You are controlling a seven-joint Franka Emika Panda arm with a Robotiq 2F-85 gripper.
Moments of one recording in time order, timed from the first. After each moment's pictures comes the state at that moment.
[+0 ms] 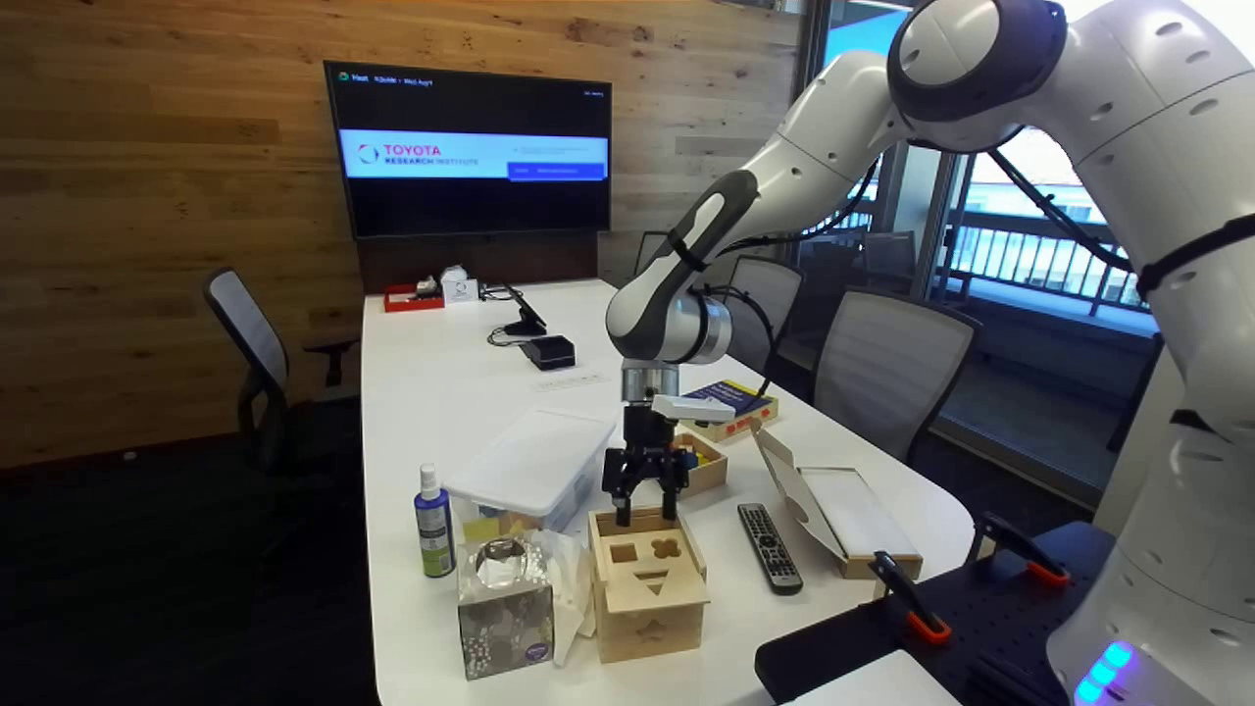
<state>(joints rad) 0.19 0.69 0.28 -1.98 0.27 2.30 -0.11</state>
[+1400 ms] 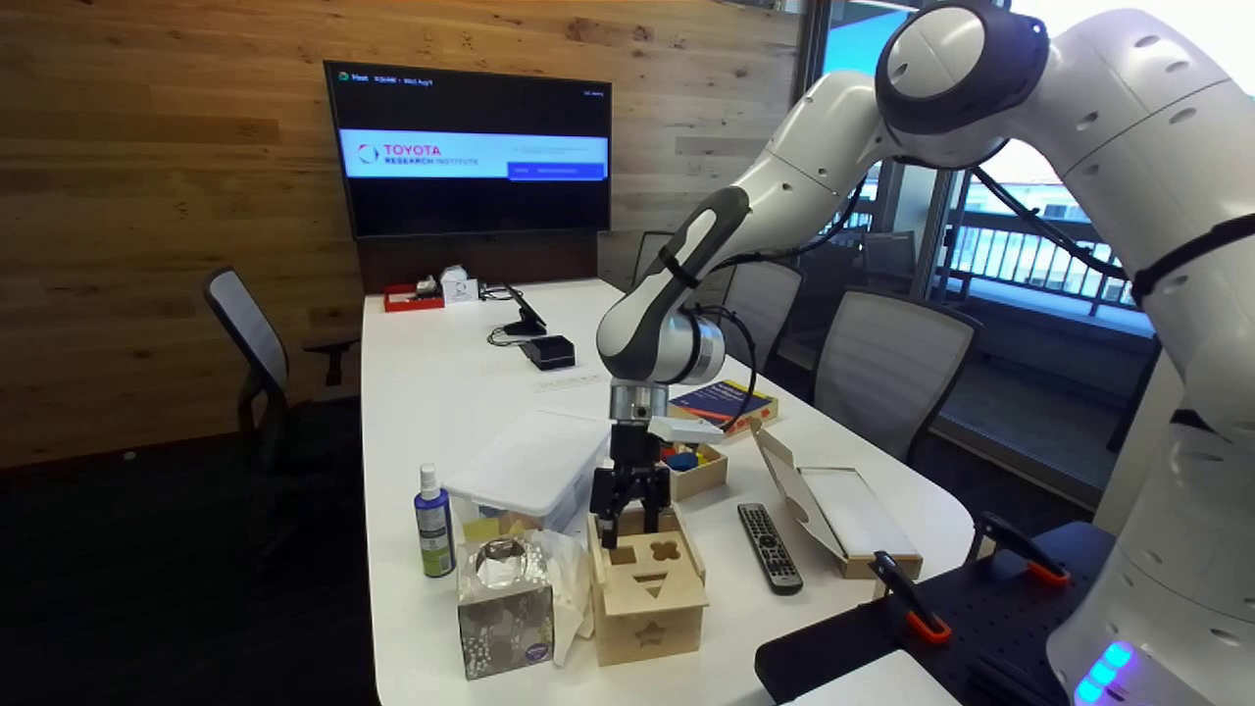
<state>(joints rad) 0.19 0.74 0.33 -1.98 0.27 2.39 -0.23</state>
